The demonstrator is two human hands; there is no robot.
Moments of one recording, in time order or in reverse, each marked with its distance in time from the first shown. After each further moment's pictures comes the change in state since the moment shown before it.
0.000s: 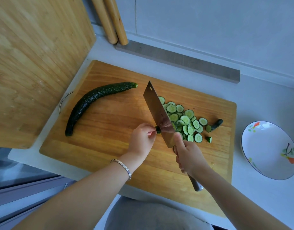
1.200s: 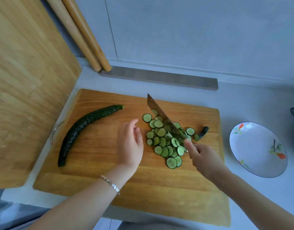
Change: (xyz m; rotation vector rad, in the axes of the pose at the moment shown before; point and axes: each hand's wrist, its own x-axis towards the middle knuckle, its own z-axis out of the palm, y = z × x) left_hand 0.025 0.040 -0.022 0.186 0.250 0.173; right_hand -0.005 0.005 -0.063 -0.136 0.164 -0.044
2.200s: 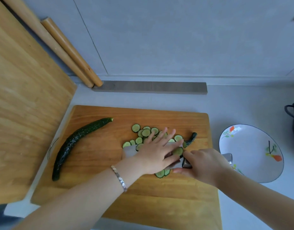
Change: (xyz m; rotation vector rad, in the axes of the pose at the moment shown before) left_hand 0.017 0.079 0.041 0.461 -1.115 0.486; right_hand 0.035 0.057 -0.039 -0.764 0.405 -0.910
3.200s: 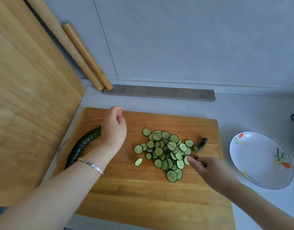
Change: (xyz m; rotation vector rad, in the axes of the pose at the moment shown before) left_hand -0.052 -0.097 -0.047 -0.575 1.019 -0.578; right_hand 0.006 -0.038 -0.028 0.621 -0.394 0.773
